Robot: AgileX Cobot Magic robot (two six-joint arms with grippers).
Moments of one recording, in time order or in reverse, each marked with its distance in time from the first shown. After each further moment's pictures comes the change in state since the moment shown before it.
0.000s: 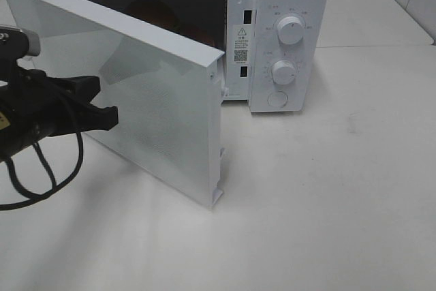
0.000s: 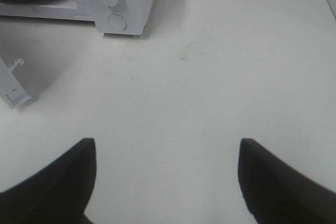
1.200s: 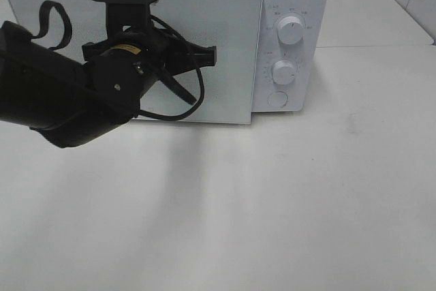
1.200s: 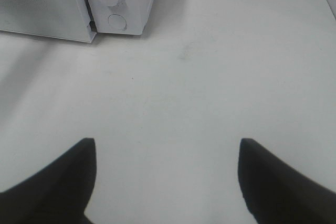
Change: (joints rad) left arm -0.248 0.315 -0.569 -0.709 0.041 0.500; right arm 0.000 0.000 0.000 0.000 0.000 0.000
